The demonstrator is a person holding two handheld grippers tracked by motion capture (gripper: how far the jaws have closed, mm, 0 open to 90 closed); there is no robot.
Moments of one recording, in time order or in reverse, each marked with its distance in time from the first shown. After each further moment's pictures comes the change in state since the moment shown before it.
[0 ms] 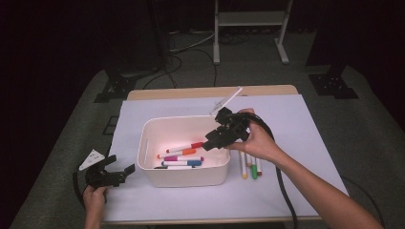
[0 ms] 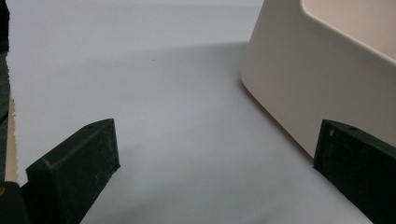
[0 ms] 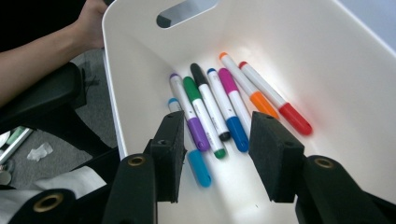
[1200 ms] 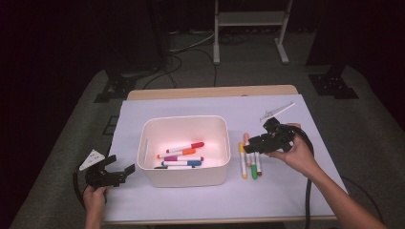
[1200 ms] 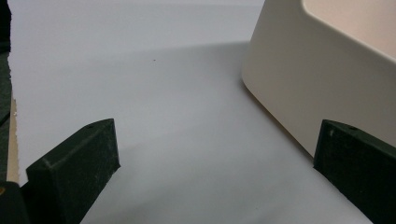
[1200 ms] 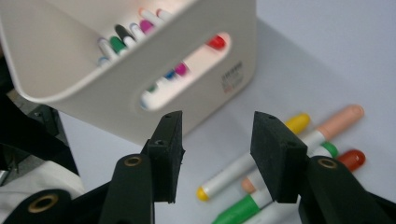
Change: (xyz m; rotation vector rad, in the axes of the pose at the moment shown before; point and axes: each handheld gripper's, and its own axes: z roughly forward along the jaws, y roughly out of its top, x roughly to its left) left arm 0.000 0.000 0.000 -0.001 0.005 0.003; right arm -0.052 -0.113 -0.038 -0.062 -0.135 0.219
